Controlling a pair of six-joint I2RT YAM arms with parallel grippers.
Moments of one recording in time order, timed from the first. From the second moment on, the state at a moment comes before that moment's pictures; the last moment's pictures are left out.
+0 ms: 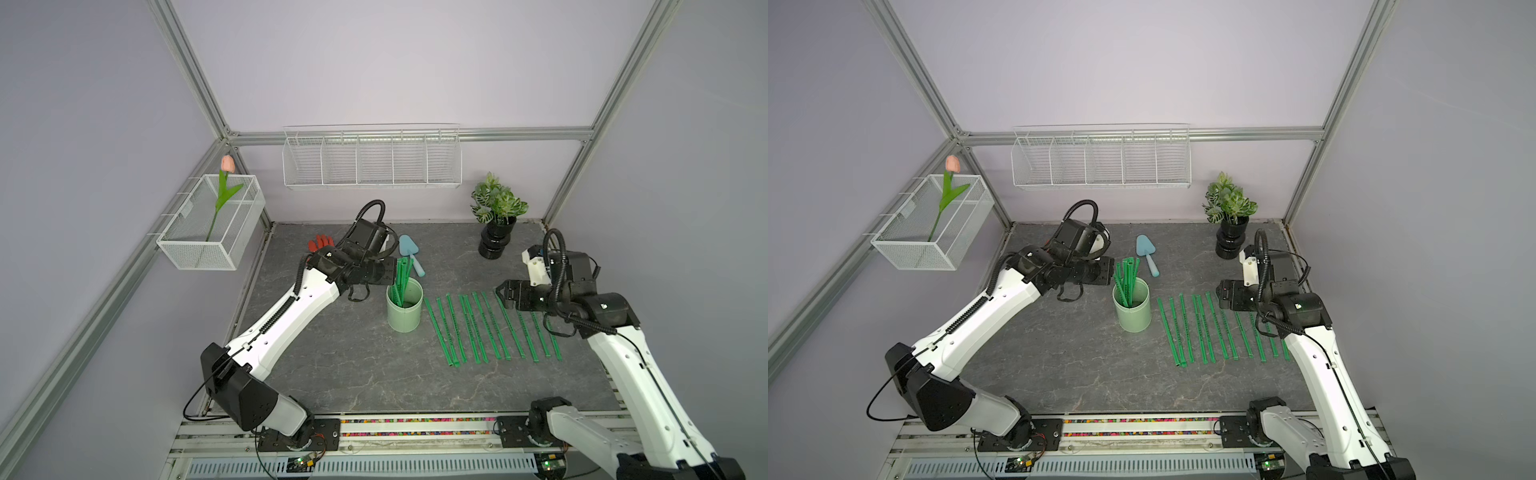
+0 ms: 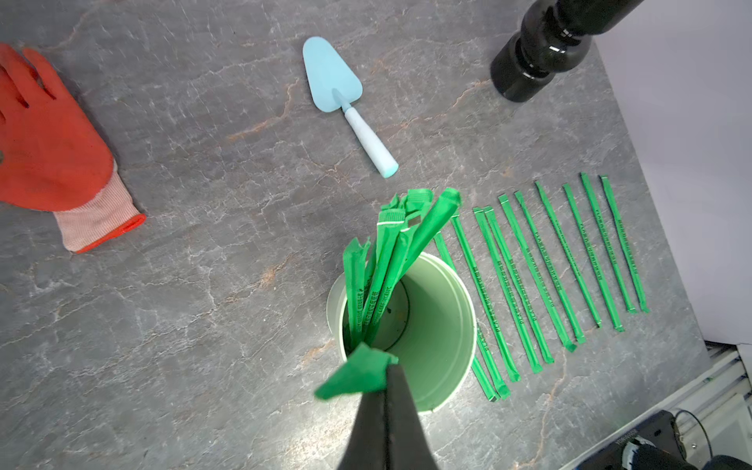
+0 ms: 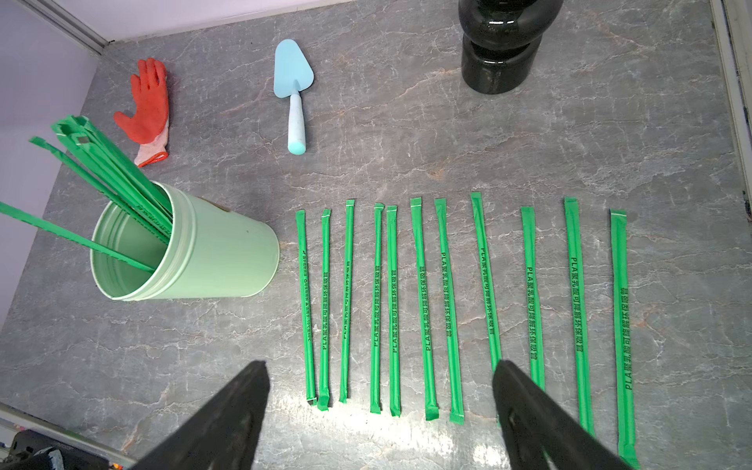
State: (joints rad) left arm -0.68 1.50 1.59 -0.93 0.00 -0.40; right arm 0.18 1.01 1.15 -0.97 -0.14 0.20
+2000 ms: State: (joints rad) left arm -0.41 2.12 1.88 -1.44 0.16 -0.25; right arm 0.19 1.05 1.22 -1.06 -0.17 0.17
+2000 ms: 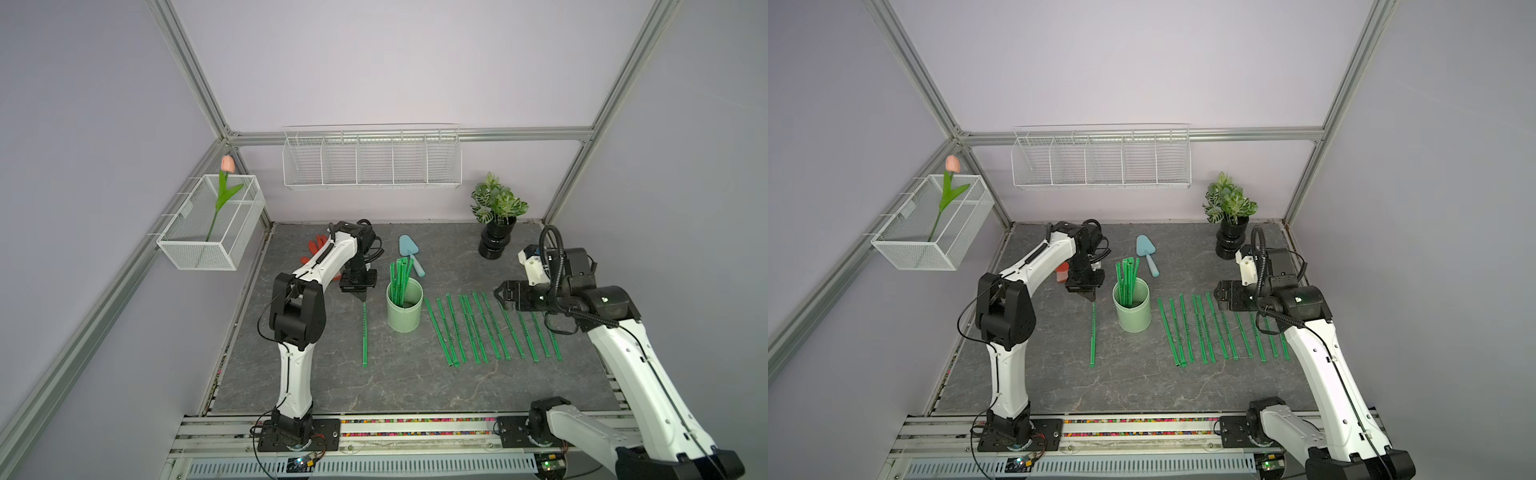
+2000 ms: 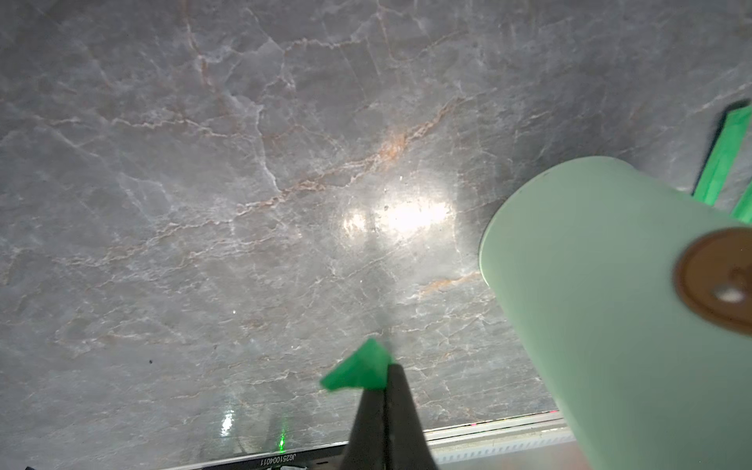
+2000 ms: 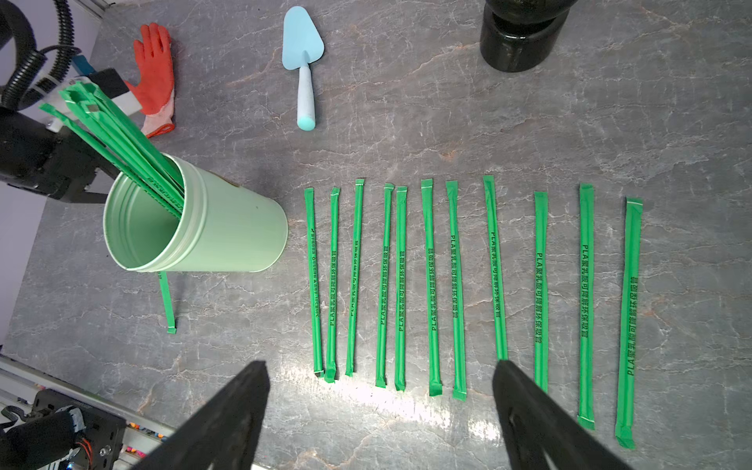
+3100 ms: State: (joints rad) left arm -0.41 2.23 1.93 -1.36 0.17 -0.24; right arm 0.22 1.09 1.22 -1.06 -0.17 0.18
